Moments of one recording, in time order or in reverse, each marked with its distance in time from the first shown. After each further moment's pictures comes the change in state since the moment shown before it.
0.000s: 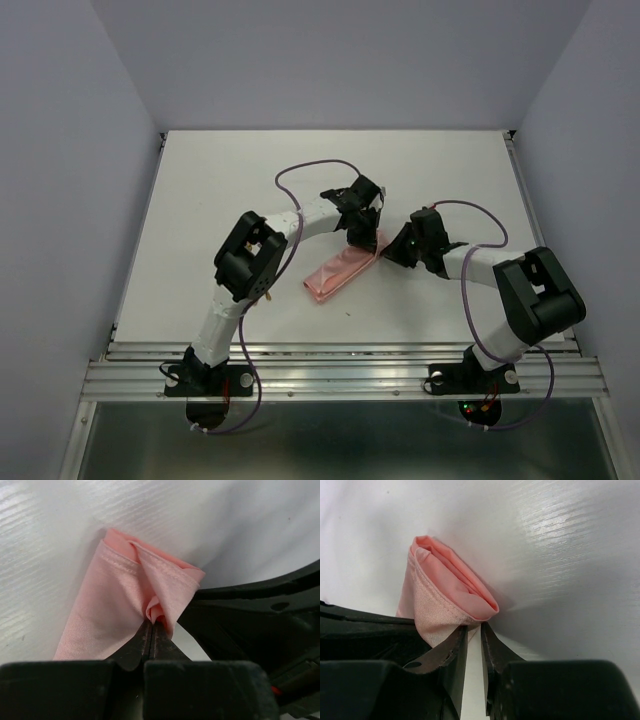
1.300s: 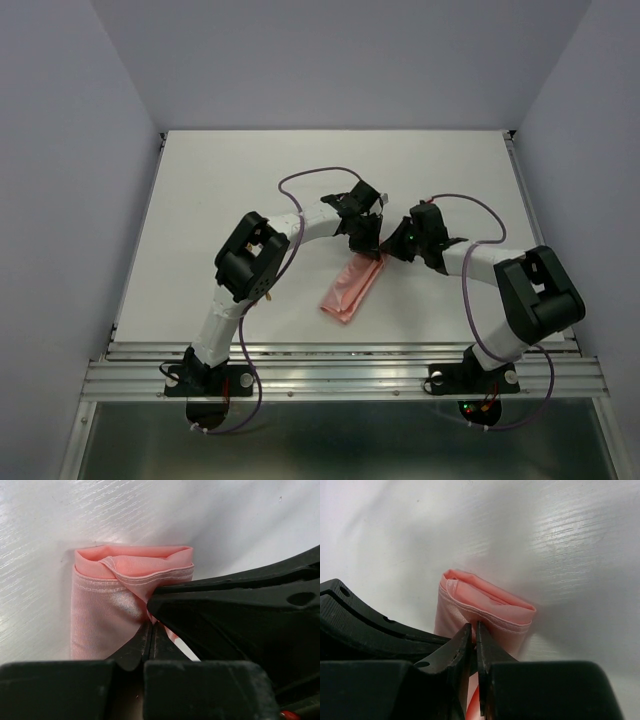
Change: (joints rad) left arm -0.006 -0.007 -0.056 0.056 0.100 -0.012; right arm 0.000 0.000 0.041 -0.002 -0.028 -0.023
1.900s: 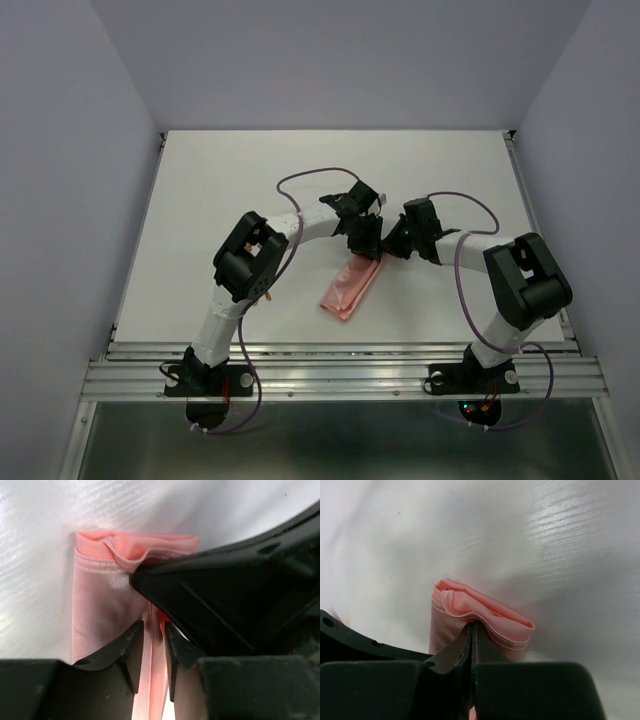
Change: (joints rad) left arm 0.005 0.003 -0.005 0.003 0.003 0.000; right arm -0.001 0.107 0.090 -0.067 0.015 0.027
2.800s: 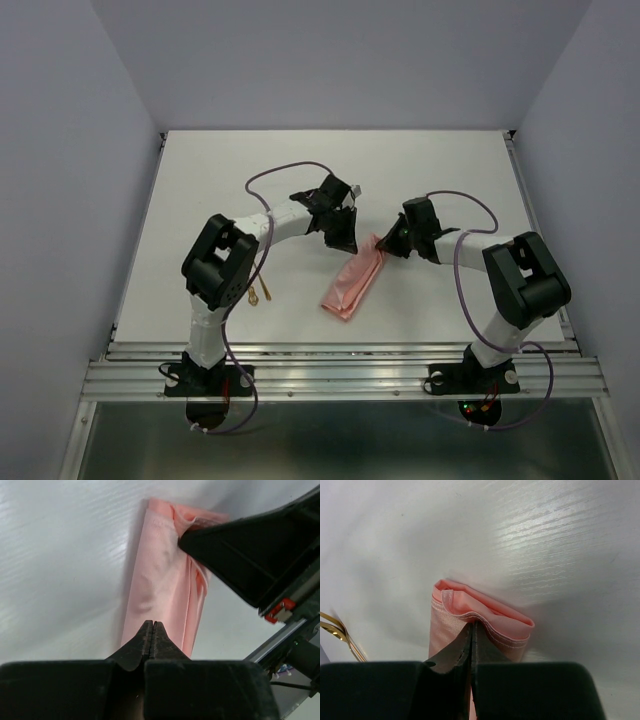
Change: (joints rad) left arm 0.095 -0.235 -0.240 0.036 -0.013 0.017; right arm 0.000 0.010 0.014 -0.007 0.002 -0.005
